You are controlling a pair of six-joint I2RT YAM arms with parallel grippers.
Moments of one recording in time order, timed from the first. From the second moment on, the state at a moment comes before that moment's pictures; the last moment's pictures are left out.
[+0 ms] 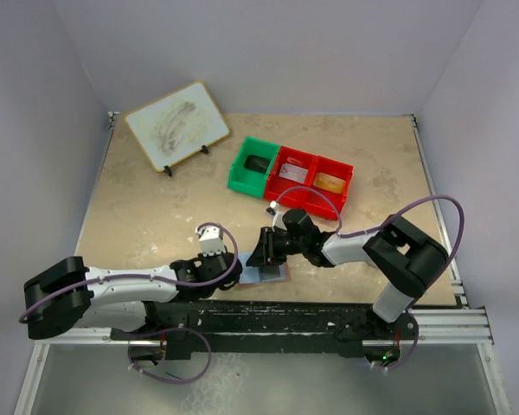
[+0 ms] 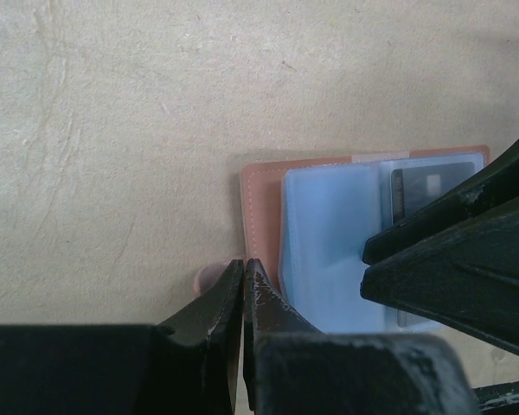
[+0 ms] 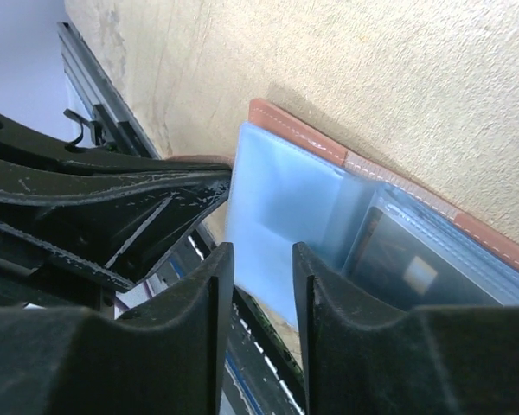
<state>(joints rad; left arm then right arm) -1.16 1.20 0.43 -0.18 -0.62 -1.15 0.81 1.67 0.59 0.44 -0.50 0.88</state>
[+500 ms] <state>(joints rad) -1.16 1.16 0.50 -0.08 -0.54 -1.04 0.81 1.64 0.61 0.33 -0.39 0.84</state>
